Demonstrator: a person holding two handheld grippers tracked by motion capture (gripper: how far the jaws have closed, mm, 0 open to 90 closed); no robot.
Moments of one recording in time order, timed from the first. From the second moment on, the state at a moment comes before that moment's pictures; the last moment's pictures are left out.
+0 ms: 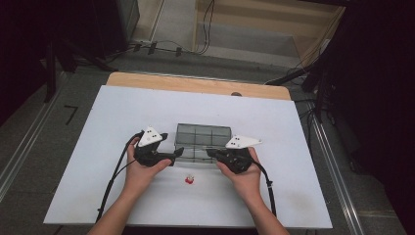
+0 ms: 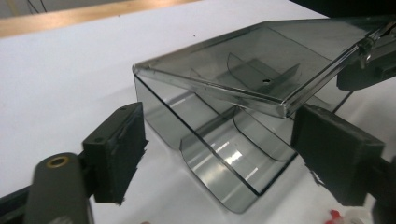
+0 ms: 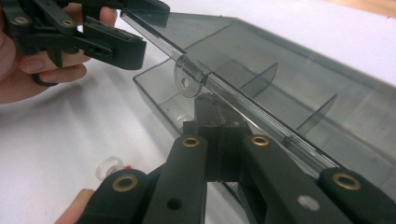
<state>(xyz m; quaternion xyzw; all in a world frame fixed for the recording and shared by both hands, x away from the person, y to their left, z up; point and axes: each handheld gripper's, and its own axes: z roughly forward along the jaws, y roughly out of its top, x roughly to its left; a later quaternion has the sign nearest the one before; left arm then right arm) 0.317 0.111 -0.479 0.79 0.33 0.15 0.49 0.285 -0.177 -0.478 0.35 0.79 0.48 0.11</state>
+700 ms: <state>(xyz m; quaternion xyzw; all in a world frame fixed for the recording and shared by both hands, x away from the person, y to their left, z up) 0.347 0.095 -0.452 0.77 0.29 0.19 0.53 0.315 -0.184 -0.442 0.36 0.78 0.49 0.15</state>
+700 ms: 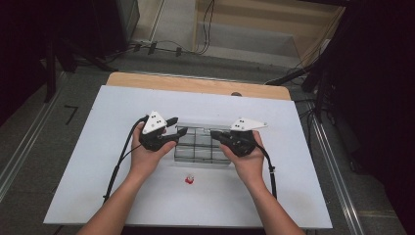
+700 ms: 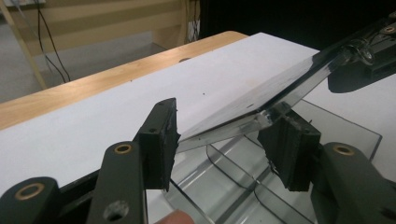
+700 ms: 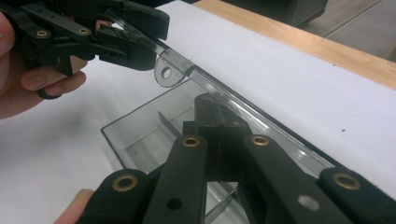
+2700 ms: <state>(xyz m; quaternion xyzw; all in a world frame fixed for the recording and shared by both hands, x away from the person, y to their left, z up) 0.416 0.095 -0.463 0.75 0.36 0.13 0.54 0.377 -0.244 -0.479 0.45 0.70 0.53 0.18</state>
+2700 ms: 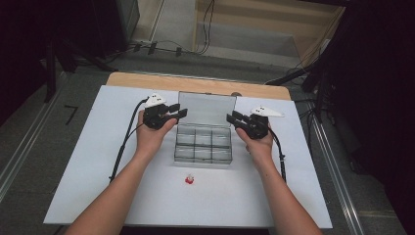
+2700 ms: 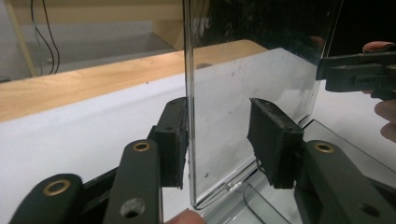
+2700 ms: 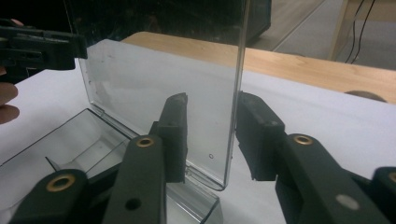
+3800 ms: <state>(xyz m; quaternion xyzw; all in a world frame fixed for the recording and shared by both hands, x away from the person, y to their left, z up) 0.447 0.088 -0.485 0.75 0.44 0.06 0.49 0.417 -0.243 -0.491 0.52 0.70 0.48 0.11</state>
